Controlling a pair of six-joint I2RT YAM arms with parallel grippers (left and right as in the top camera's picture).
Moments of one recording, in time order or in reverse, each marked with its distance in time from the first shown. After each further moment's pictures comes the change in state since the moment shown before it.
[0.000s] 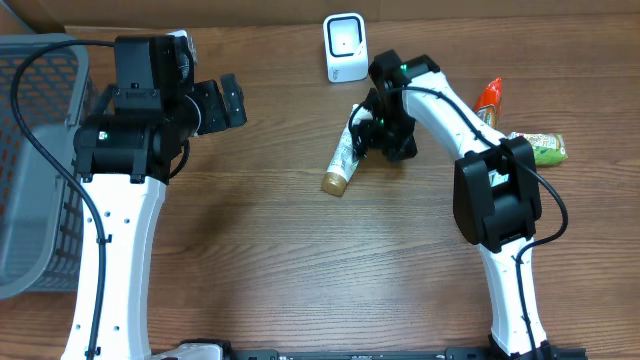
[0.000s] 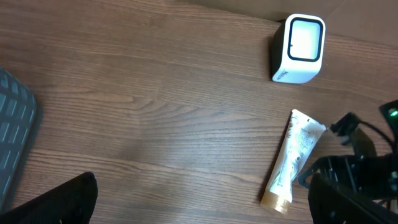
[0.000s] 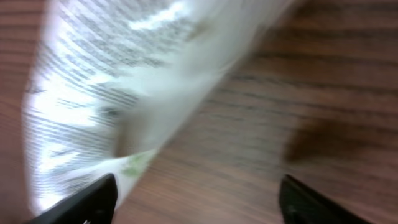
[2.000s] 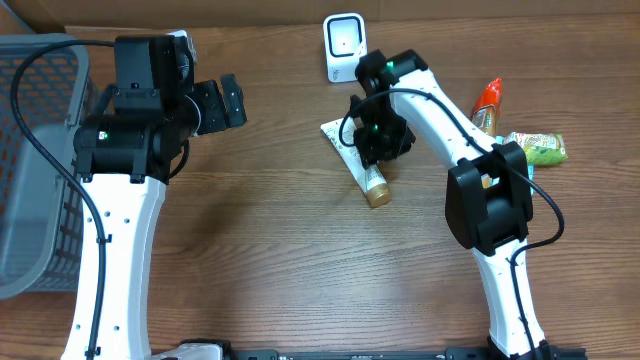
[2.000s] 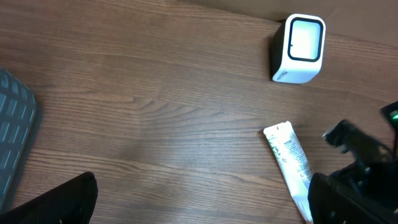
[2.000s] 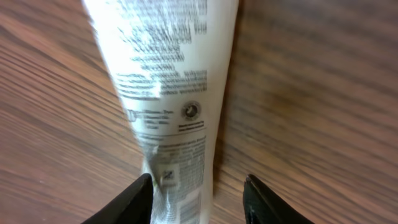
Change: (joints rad) left arm 0.000 0.000 0.000 0.000 0.000 0.000; right arm 0.053 0.003 0.097 -0.161 0.149 -0.273
